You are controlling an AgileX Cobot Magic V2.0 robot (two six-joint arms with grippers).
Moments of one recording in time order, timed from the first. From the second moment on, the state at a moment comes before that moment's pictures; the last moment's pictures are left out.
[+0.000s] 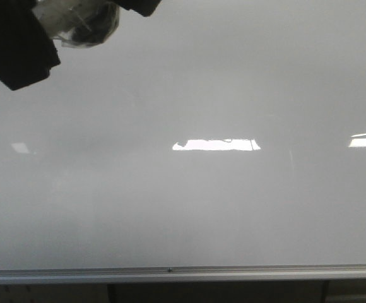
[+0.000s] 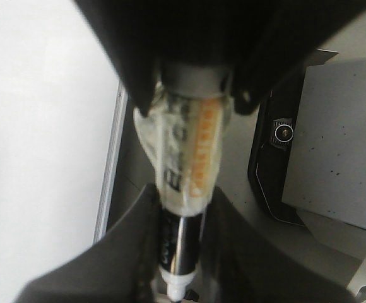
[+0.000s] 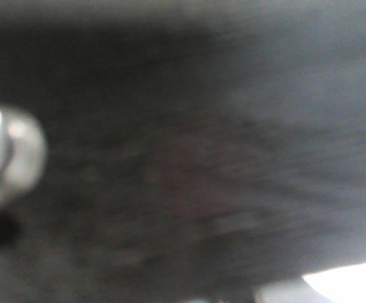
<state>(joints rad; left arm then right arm) -0.87 1.25 -1.19 -0.08 1.17 0.56 0.86 1.38 -1.37 0.31 1.03 -0.76</state>
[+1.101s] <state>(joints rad) -0.62 0.82 -1.00 0.07 1.06 0.20 0.34 1.09 -1.29 0.07 1.13 -0.34</state>
